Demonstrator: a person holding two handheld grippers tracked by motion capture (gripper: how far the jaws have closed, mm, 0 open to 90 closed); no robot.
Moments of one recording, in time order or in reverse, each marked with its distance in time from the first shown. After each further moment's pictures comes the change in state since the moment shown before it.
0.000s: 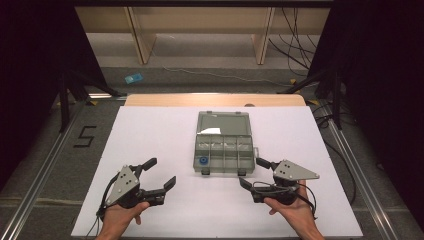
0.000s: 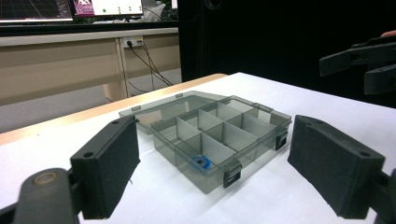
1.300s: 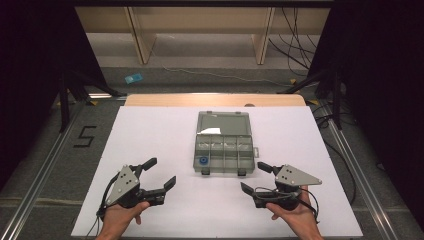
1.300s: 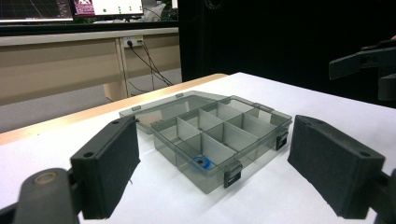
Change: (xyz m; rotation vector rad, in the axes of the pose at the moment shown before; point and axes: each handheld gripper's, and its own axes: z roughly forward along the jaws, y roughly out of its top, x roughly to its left) left arm 0.001 0.000 0.000 0.002 0.003 -0.003; right arm 0.004 -0.006 -0.007 -0.007 -0.005 -0.025
